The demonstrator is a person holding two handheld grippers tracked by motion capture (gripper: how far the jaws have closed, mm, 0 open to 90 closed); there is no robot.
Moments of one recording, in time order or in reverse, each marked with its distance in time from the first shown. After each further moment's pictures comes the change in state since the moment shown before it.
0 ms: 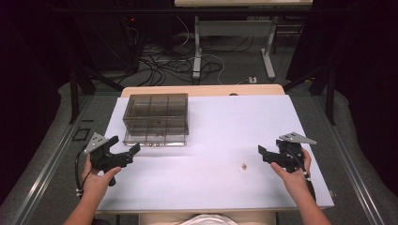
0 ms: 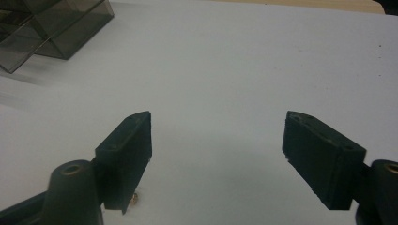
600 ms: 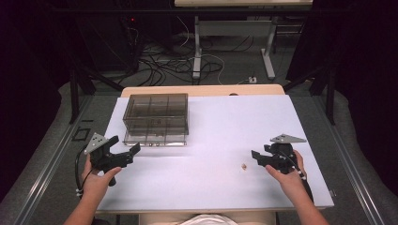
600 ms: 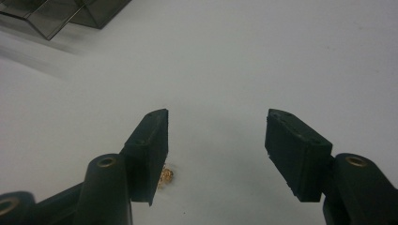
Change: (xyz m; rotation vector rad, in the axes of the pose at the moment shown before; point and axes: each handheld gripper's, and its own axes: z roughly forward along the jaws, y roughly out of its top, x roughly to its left) left arm -0.001 0.000 0.000 -0.004 0.000 0.004; right arm 0.015 -0.003 0.010 0.101 0.114 -0.024
